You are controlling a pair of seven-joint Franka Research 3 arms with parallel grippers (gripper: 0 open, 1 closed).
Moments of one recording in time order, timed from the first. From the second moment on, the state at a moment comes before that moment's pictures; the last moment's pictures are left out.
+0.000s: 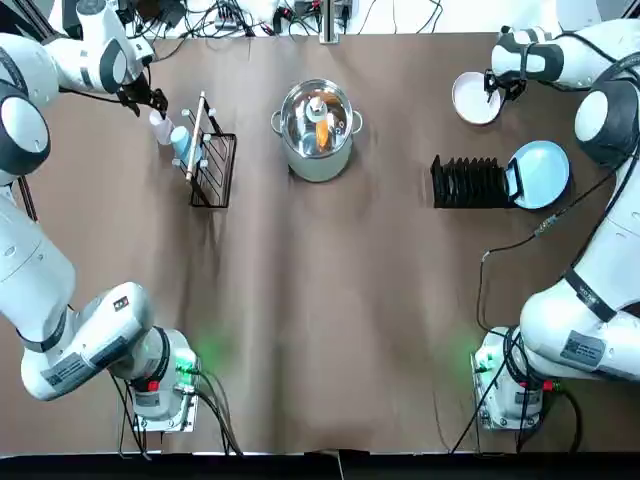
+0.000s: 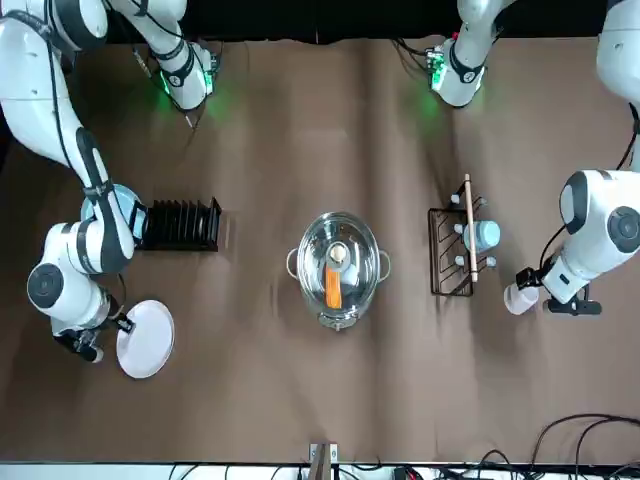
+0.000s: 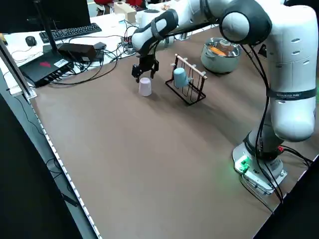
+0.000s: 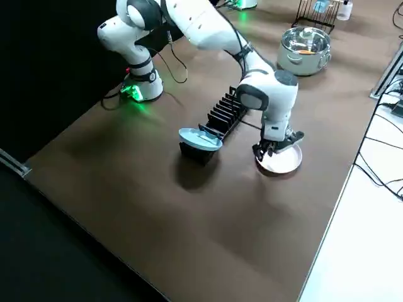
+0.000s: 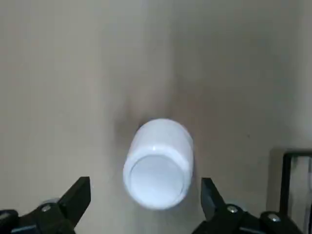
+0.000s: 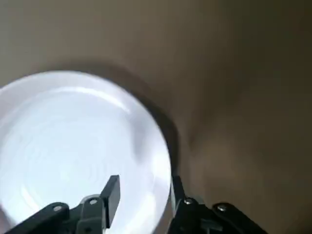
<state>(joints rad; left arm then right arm) 0.51 0.51 -0.39 -1.89 0.37 2.40 -0.02 -0.24 0.75 0.15 -1.57 -0.30 2.35 0.51</state>
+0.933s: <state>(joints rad) 0.53 0.57 -0.39 -1.89 0.38 2.47 -0.02 -0.29 0.80 0.15 -1.57 -0.29 2.45 0.53</state>
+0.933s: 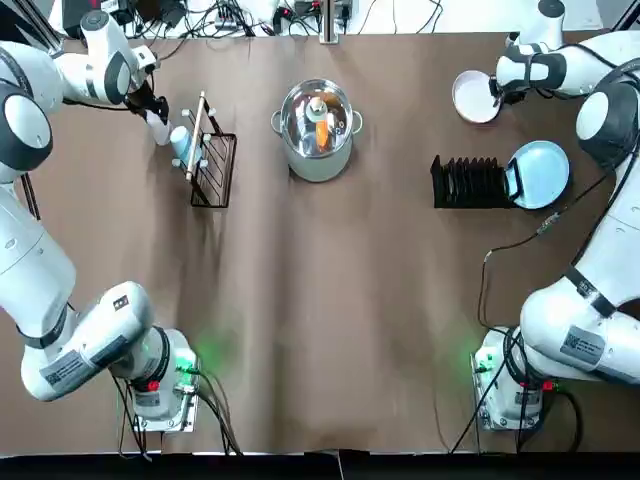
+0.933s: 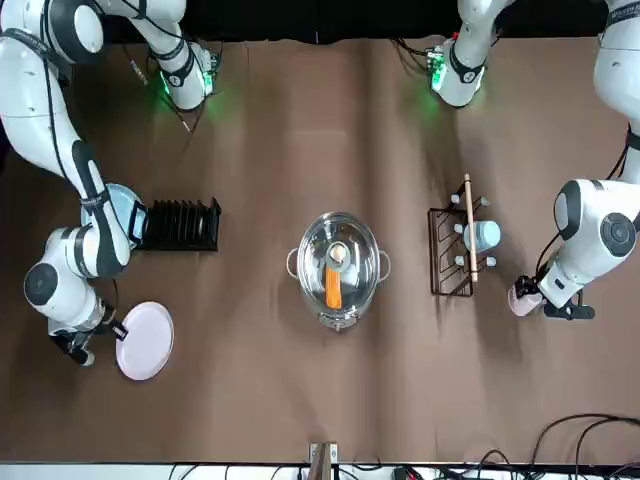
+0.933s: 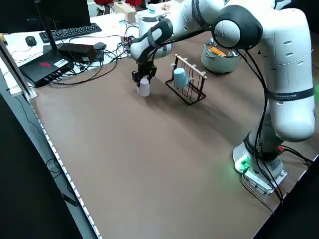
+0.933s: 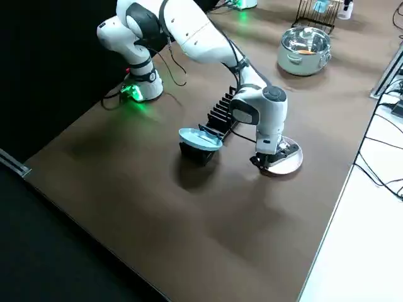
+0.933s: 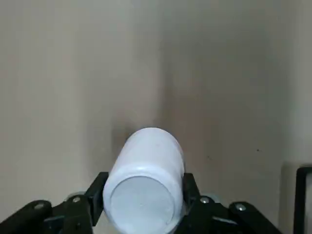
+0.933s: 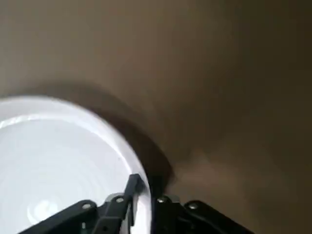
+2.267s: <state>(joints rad) 0.51 0.19 -0.54 -1.87 0.03 2.00 -0.96 -0.36 0.40 0.24 -1.57 -0.30 1.72 -0.19</state>
